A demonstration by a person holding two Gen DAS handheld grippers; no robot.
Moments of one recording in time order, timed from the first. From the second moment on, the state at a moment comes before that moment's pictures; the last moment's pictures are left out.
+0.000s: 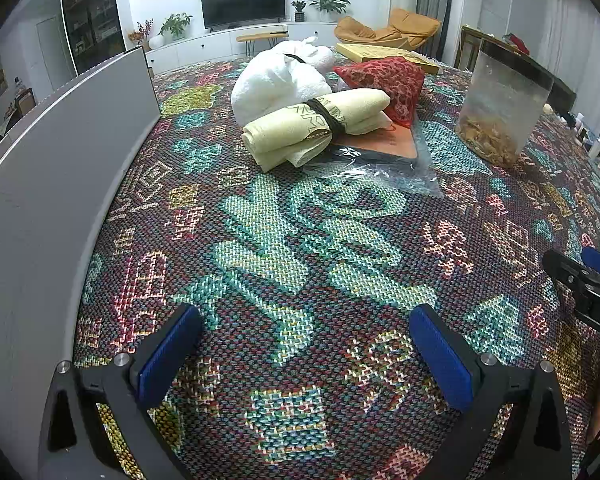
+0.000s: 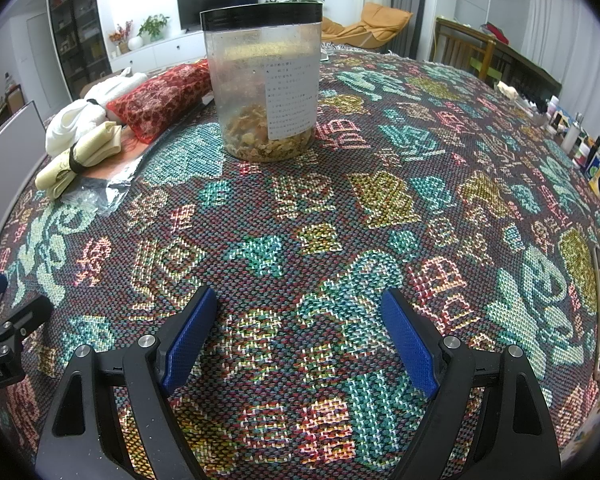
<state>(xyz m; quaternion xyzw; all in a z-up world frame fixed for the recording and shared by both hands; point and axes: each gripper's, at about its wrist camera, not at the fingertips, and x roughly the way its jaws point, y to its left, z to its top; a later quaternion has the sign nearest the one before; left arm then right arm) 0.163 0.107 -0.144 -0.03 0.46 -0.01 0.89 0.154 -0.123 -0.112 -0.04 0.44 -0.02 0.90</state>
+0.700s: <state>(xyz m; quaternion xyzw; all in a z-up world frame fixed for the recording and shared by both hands) 0.164 0.108 -0.144 -0.03 0.46 -0.01 0.89 0.155 -0.124 -0.112 -0.04 0.44 -0.01 0.90</state>
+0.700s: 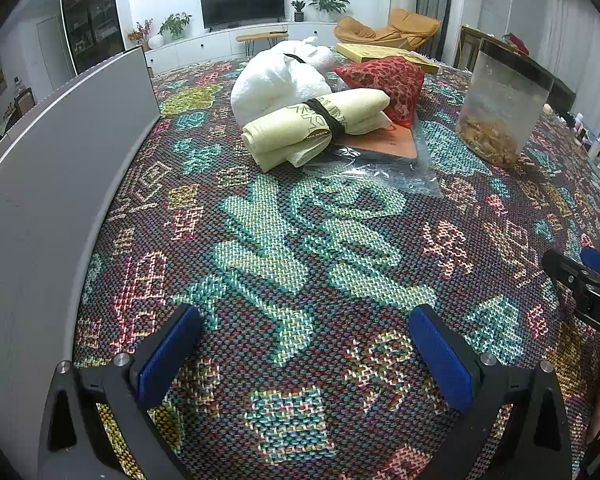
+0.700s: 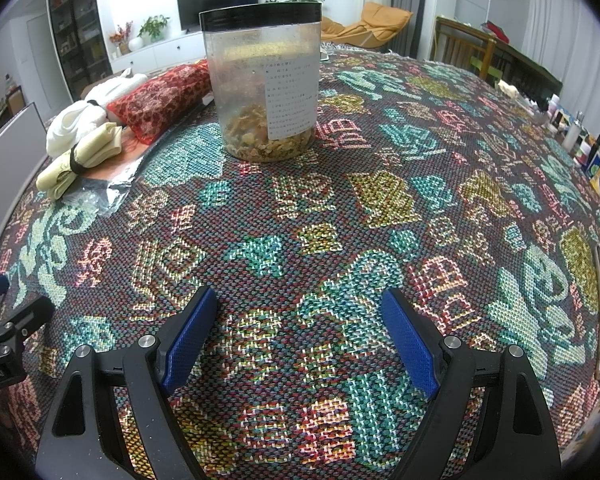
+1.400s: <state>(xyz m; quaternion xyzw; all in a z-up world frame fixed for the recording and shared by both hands) 0.237 0.120 -0.078 -0.03 0.50 -0.04 0.86 0.156 -0.123 -0.113 -0.03 0.44 -0.01 0.90</state>
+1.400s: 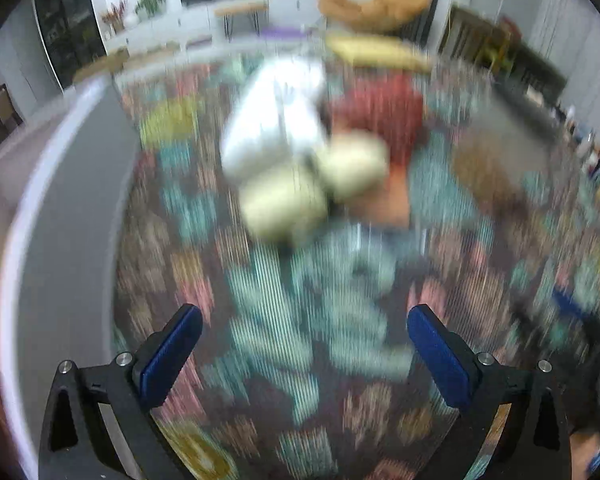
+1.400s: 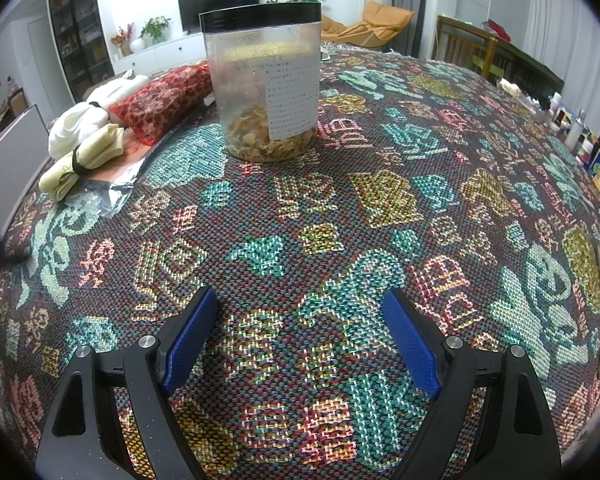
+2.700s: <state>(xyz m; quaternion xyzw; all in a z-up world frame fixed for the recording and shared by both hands) 0.126 0.158 -0.082 -0.14 0.47 -0.01 0.87 0.156 -0.123 -0.113 -0.03 0.44 -0.01 0.90</state>
